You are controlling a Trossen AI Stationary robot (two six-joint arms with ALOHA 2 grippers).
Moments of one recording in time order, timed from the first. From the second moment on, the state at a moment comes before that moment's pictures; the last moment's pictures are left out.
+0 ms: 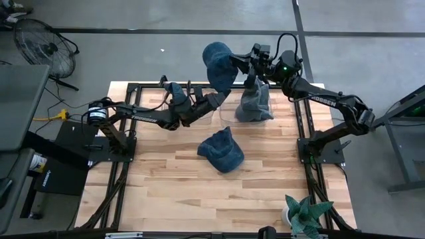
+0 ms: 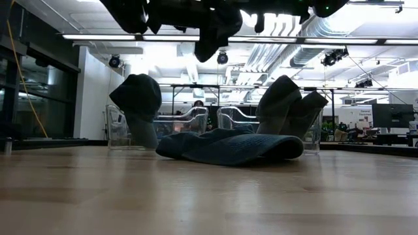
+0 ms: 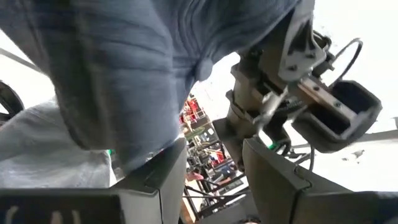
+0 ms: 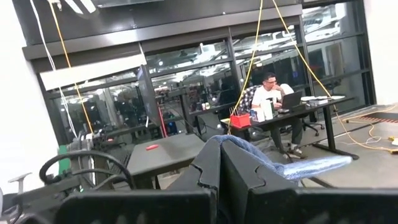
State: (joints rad) left arm 0.14 1.67 1.05 0.91 -0.40 -1.05; right arm -0.61 1.40 1.14 0.57 -0.35 0.32
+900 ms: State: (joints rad) left arm 0.14 1.67 1.05 1.00 -0.58 -0.91; right arm -0.56 1.40 1.14 0.55 -0.38 0.44
